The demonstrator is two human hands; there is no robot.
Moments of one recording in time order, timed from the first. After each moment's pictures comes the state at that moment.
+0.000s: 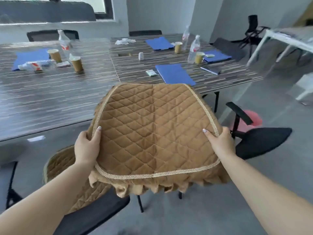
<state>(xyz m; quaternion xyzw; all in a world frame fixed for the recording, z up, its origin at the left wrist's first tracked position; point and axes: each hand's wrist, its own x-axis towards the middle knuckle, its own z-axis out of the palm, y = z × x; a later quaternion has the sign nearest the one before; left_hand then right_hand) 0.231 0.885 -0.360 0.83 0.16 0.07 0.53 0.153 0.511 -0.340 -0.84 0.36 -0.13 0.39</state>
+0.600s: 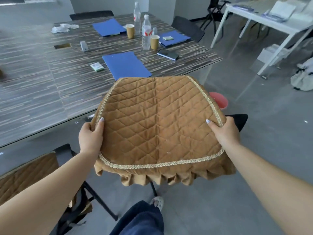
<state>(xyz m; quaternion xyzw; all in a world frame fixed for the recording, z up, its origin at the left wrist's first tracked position) 0.312 0.631 -0.384 0.82 0.10 -0.01 0.56 0.160 0.278 -0.353 -0.80 0.46 -0.14 0.36</state>
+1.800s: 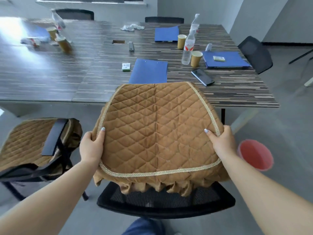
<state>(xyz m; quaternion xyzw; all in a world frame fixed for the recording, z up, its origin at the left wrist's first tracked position) 0.273 0.381 -0.382 0.78 0.36 0.14 0.49 0.351 0.006 -0.375 -0.89 0.21 -0.01 0.40</state>
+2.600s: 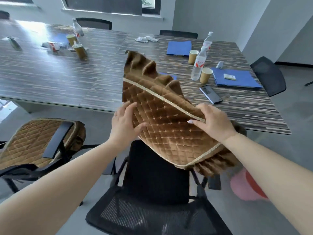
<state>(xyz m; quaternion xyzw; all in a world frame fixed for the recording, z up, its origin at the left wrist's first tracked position) 0.366 0.318 -0.324 0.94 0.09 0.16 0.29 0.452 0.033 -0.286 -0.90 -0.35 -0.17 0.18</state>
